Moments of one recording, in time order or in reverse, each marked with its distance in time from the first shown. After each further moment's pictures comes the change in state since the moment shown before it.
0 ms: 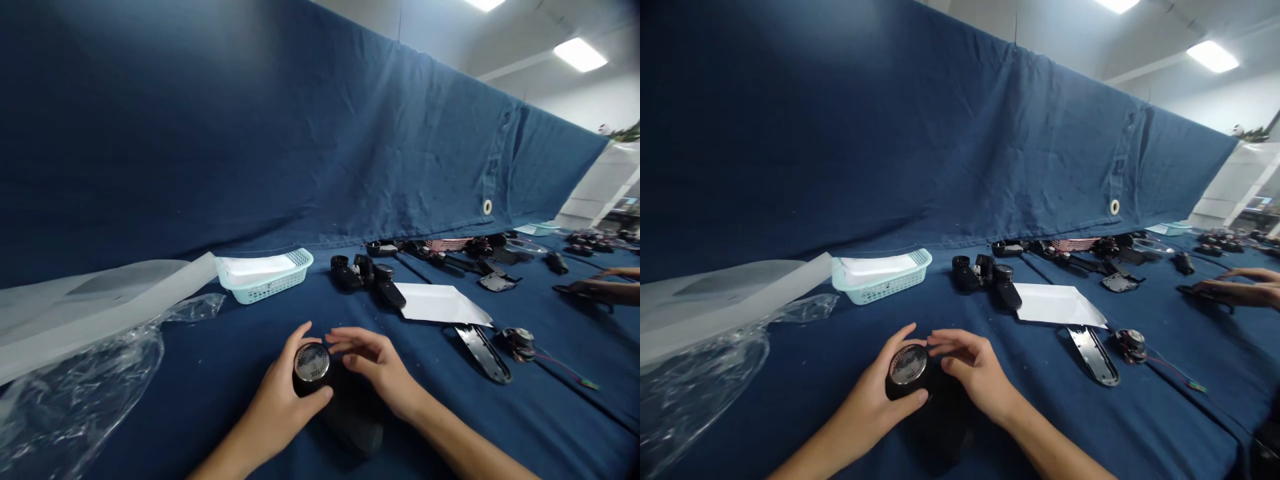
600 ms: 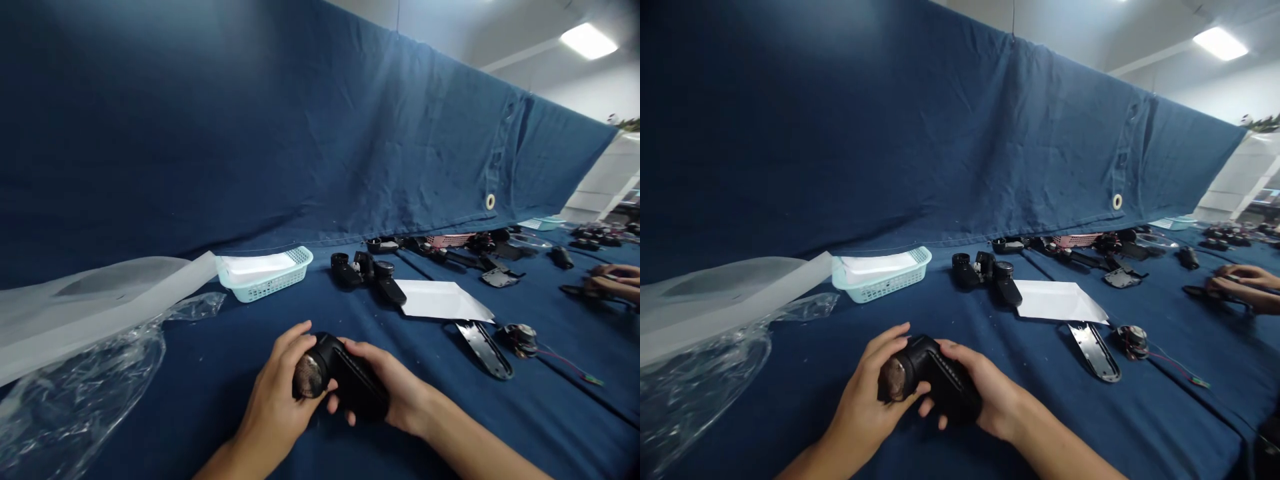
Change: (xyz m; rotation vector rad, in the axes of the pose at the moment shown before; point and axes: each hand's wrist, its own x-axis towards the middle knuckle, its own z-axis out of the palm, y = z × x) left_hand -0.005 -0.001 0.006 0.281 0.237 0.472; right_hand -0.010 -0.009 0.004 0.656 -0.318 0.490
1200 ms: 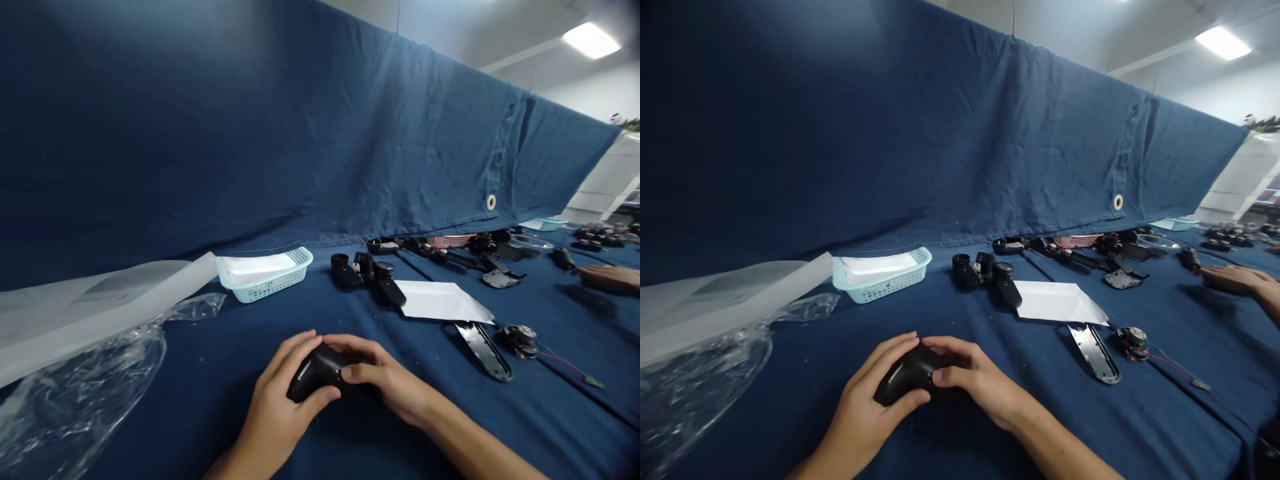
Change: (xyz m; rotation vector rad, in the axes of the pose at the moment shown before) left_hand 0.004 0.010 -0.006 -0.007 -0.083 -0.152; right_hand -0.005 -0.008 0.001 -0.477 0.175 -0.276
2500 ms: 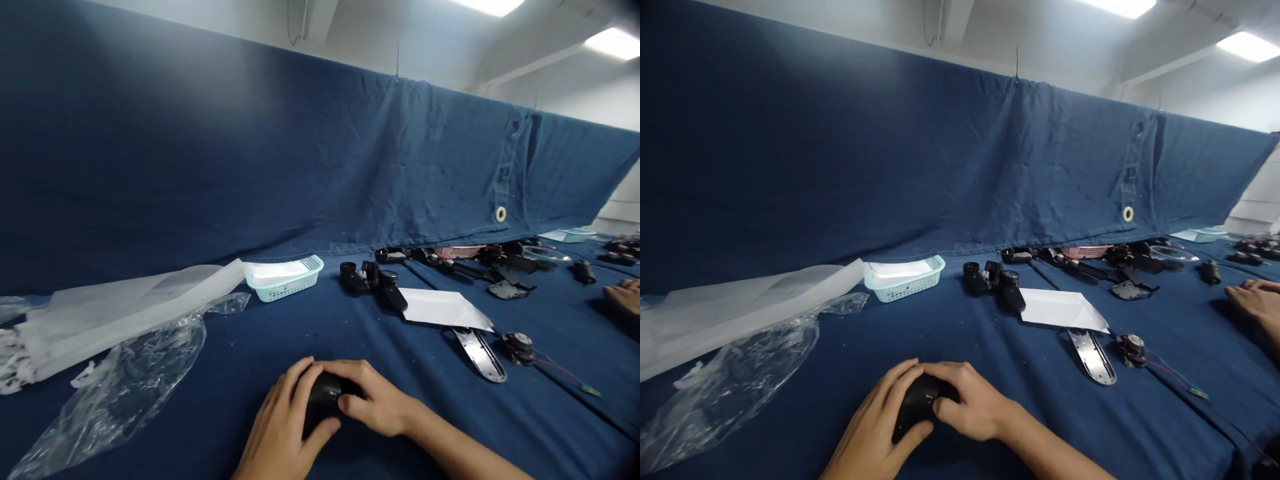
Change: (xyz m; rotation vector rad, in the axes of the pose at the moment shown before) left_hand -0.056 0.028 -0.016 0.487 -0.146 0.033; right_hand -0.017 -0.002 0.019 -0.616 -0.322 -0.445
